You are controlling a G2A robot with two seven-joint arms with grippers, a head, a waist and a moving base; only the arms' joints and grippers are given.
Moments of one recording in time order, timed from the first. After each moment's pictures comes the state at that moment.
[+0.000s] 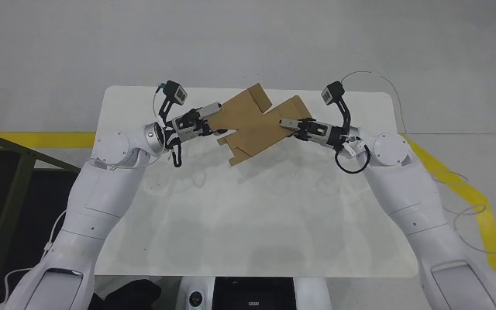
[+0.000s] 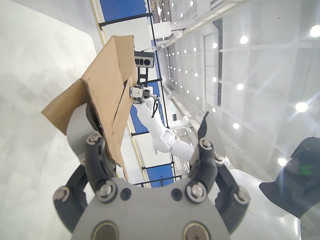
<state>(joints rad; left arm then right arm) 0.85 -1.07 -1.16 -1.29 -0.61 -0.28 -1.01 -0.74 -1.13 1.03 -1.16 0.46 -0.40 0.98</state>
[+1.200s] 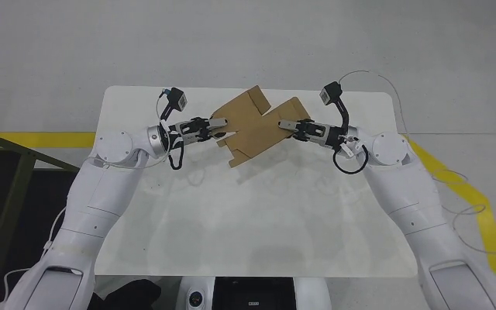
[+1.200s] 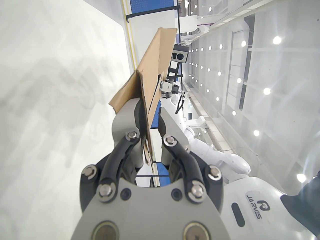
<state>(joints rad) 0.84 -1.07 -1.16 -1.25 -0.46 -0.22 -1.03 -0.74 -1.14 1.05 -1.16 0.39 -0.40 0.99</state>
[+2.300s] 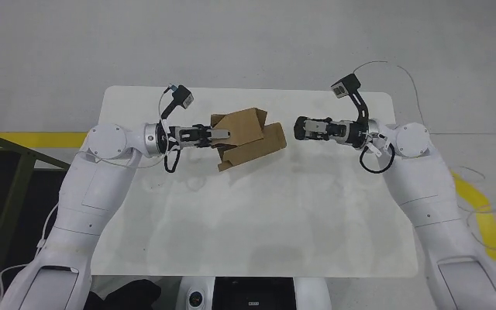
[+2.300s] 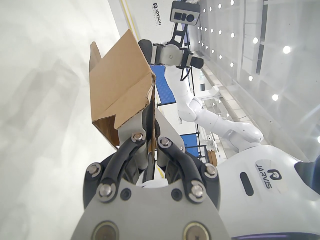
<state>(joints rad) 0.82 -1.05 -1.18 -1.33 -0.41 -0.28 -1.24 -0.69 -1.13 1.11 -1.15 0.58 -0.51 1.32</state>
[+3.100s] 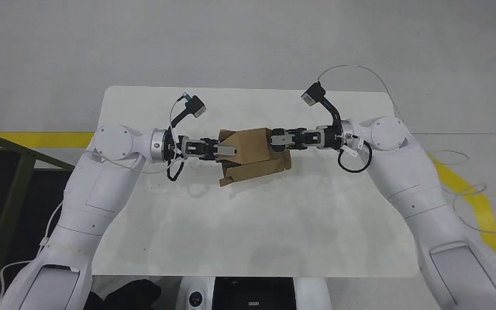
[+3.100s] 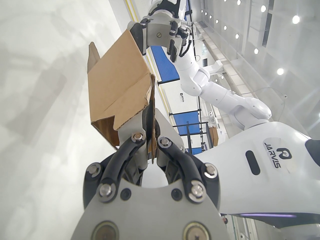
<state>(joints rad) 0.81 -1.05 -1.14 -1.35 -0.43 -0.32 -1.33 -0.59 -1.15 0.92 -1.07 0.50 -0.52 1.30</state>
